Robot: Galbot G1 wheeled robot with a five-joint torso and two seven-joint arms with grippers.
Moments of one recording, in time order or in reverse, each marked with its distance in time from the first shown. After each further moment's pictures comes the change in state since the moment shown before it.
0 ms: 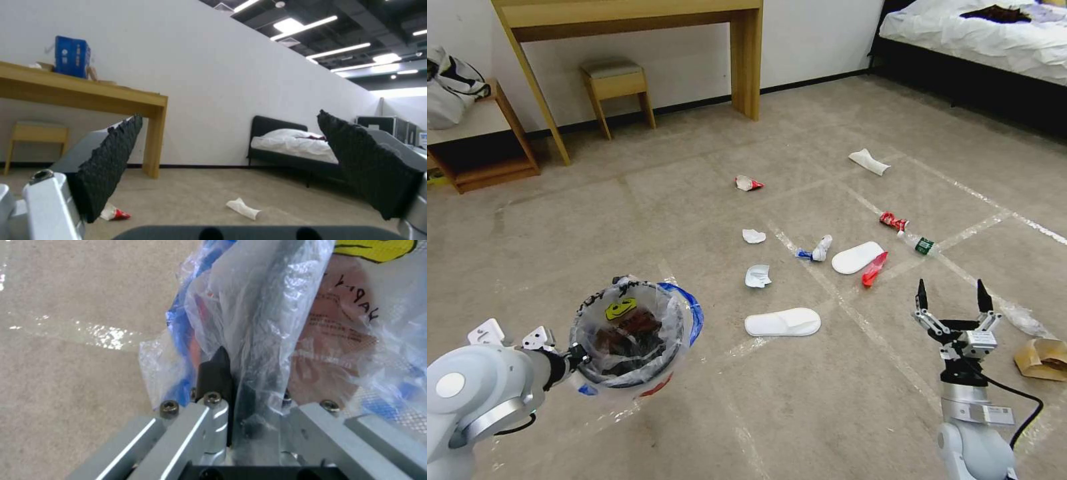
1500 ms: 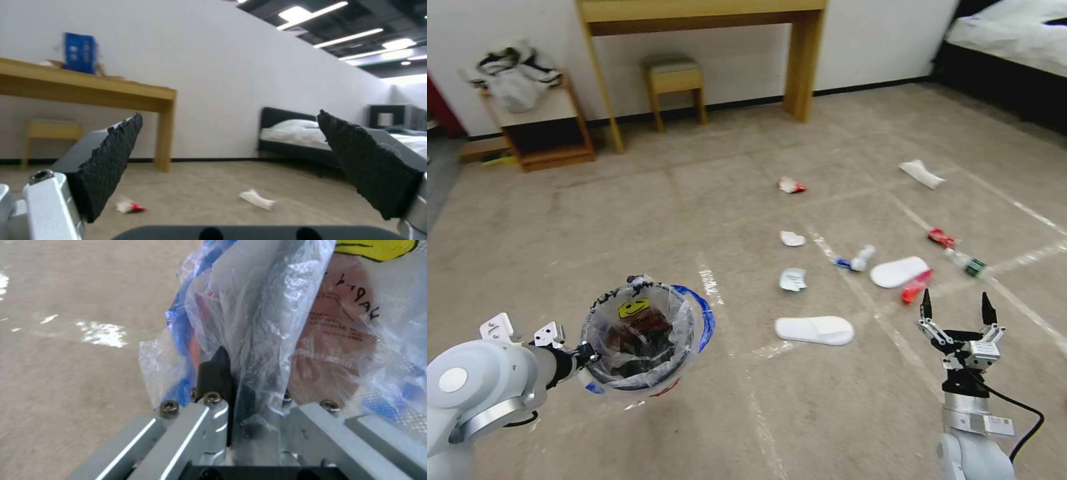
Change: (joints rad) left arm -0.027 0.043 0.029 0.002 -0.036 0.056 0.064; right arm -0.024 0.030 0.018 -0.019 -0.001 0.007 0.023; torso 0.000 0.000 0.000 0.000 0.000
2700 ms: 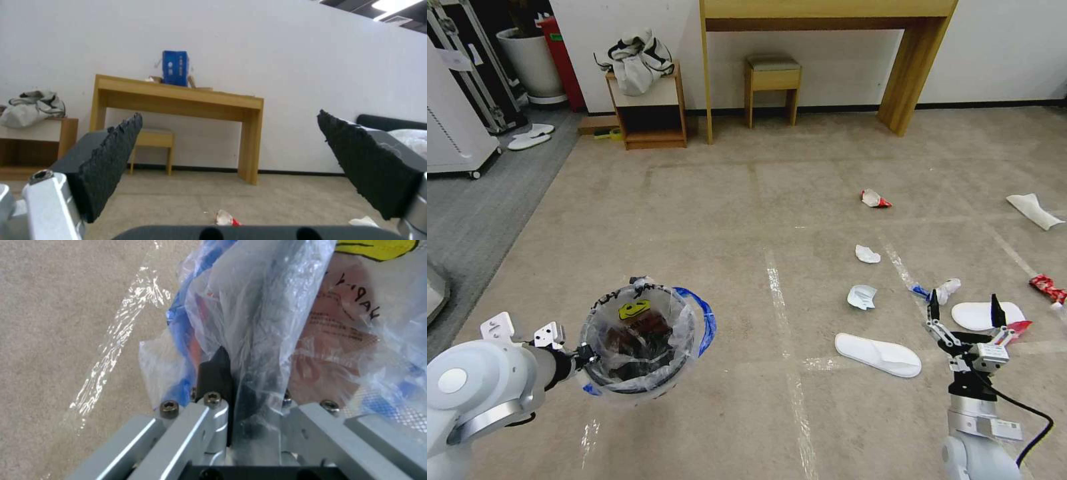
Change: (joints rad) left arm 0.007 0.016 0.003 -0.010 0.008 0.015 -0.011; right arm -0.013 -0.001 0.011 0.013 0.000 0.004 0.013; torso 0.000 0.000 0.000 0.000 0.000
